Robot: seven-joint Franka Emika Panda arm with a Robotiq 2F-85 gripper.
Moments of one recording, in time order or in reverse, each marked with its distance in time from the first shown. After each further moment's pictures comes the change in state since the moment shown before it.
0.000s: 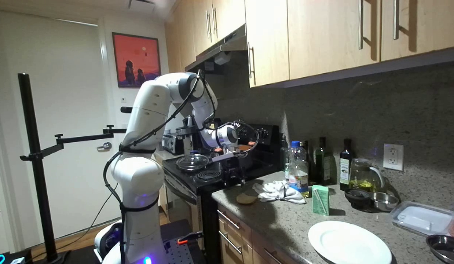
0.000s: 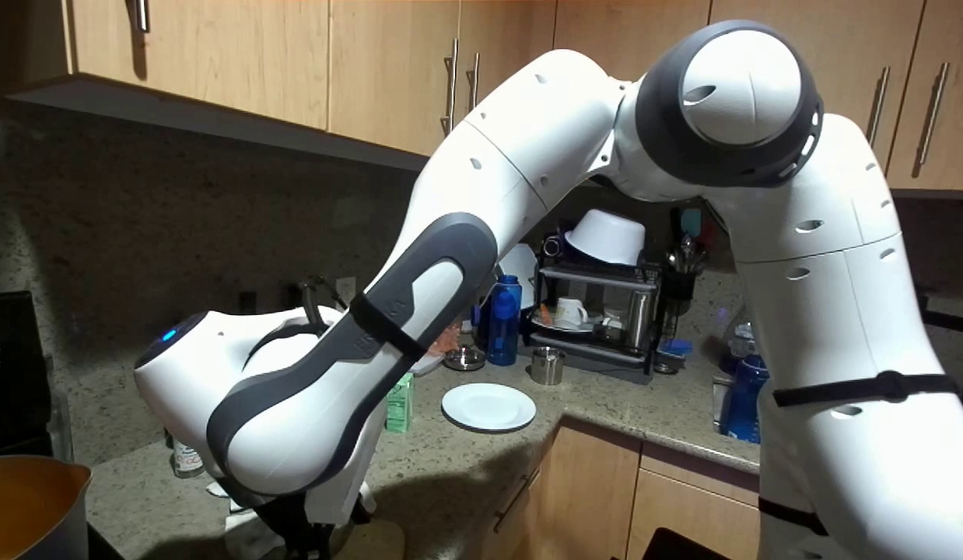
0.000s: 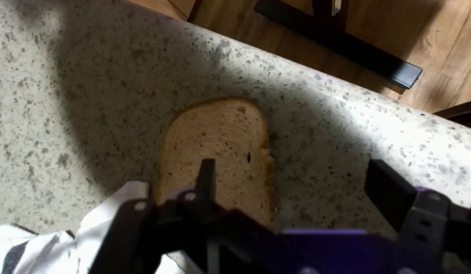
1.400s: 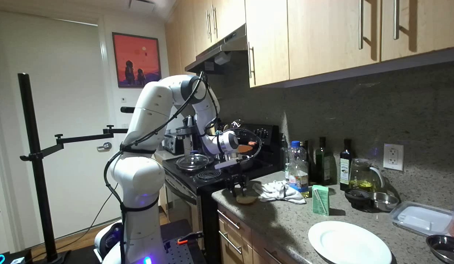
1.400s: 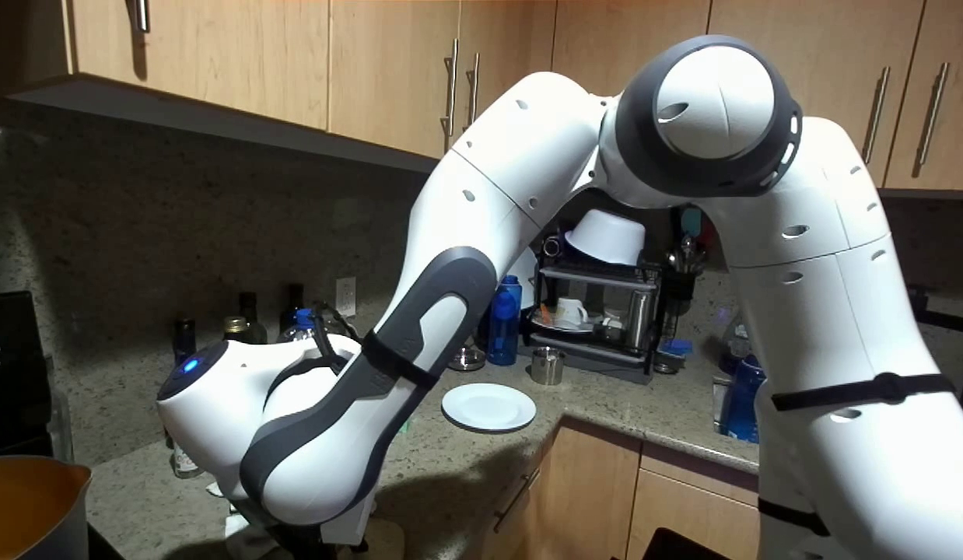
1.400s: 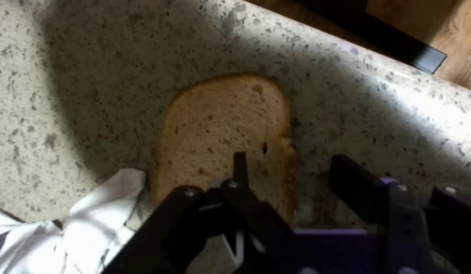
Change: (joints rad) arm 0.027 0.036 -0.060 -0.041 -0.073 0.132 0.005
